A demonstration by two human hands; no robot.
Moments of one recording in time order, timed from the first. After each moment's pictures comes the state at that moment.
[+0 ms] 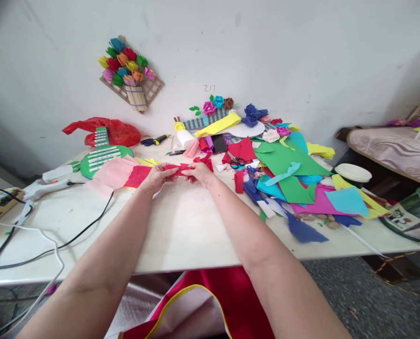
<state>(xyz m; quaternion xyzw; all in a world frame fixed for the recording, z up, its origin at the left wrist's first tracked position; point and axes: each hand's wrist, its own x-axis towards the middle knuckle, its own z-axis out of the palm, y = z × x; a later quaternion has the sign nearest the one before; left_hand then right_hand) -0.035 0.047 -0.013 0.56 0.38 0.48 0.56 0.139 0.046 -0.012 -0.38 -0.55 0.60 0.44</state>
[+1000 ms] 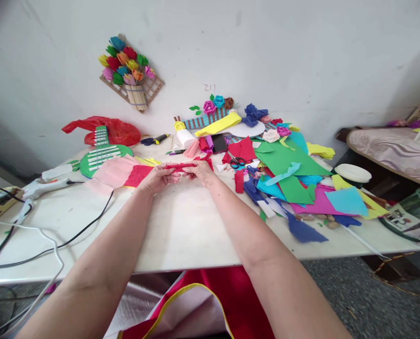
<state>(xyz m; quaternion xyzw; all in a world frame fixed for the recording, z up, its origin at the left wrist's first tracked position) -0.041 0.048 -0.016 0.51 0.30 0.45 0.67 0.140 0.049 -0.013 -0.35 -0.52 0.60 0.50</state>
